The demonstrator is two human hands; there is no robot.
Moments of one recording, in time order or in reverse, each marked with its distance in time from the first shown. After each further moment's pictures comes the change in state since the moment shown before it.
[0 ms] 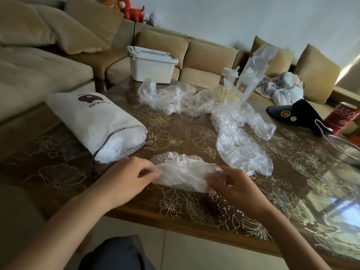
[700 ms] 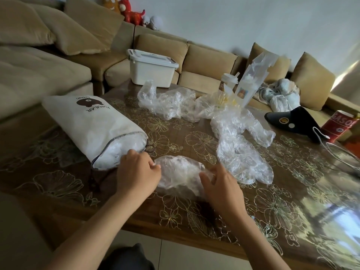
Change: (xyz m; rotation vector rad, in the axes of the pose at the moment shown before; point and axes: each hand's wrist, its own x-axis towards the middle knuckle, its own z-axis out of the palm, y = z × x) left_hand 0.035 0.019 0.024 0.069 0.341 -0.341; right_hand 0.030 -0.007 0.039 -0.403 0.295 0.333
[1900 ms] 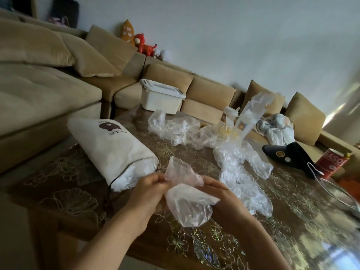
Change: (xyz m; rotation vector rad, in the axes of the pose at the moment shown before) left_hand -0.014 0.004 -0.035 -1.148 -0.376 -0.327; right_hand 0.005 -0.053 -0.046 1.194 -0.668 0.037
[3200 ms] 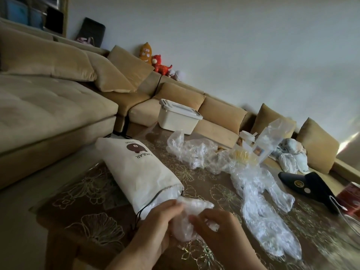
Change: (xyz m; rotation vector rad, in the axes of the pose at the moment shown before) left_hand 0.000 0.012 -0.044 -0.115 -0.184 0.006; right_hand 0.018 0.002 0.065 -1.112 0.269 -0.354
